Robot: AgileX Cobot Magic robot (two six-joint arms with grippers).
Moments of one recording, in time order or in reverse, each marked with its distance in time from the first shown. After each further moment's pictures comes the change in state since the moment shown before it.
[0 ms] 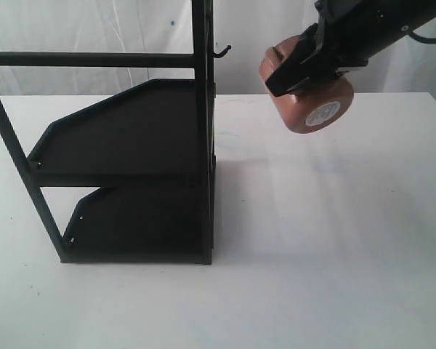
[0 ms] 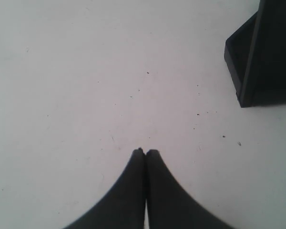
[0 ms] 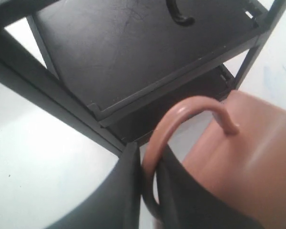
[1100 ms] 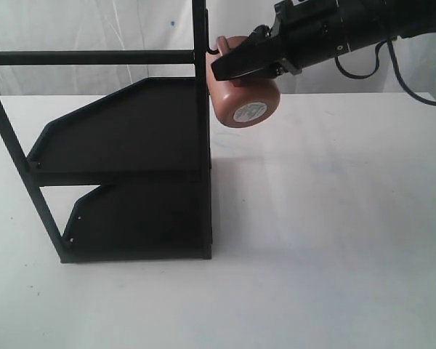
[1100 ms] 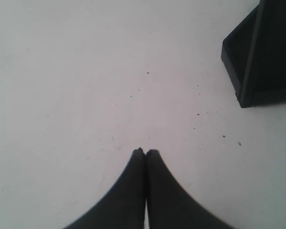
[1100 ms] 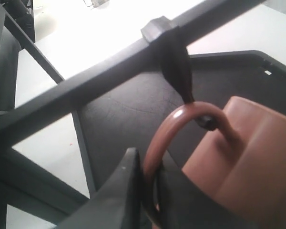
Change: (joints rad) left arm 0.000 0.000 0.000 0.000 0.000 0.000; right arm 0.000 0.202 0.000 0.479 -0.021 -0.245
